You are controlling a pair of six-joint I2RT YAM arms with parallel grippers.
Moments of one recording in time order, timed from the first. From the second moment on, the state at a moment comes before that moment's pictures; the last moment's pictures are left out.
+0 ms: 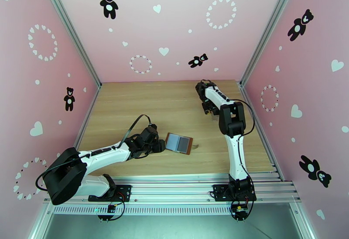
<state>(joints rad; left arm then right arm) -0.79 1.36 0.61 -0.20 0.04 -0.83 0.25 2.37 2.02 -1.26 0.56 0.14</state>
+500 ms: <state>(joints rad) -0.79 1.36 0.61 -0.20 0.04 -0.83 0.25 2.37 2.03 -1.26 0.59 0.15</state>
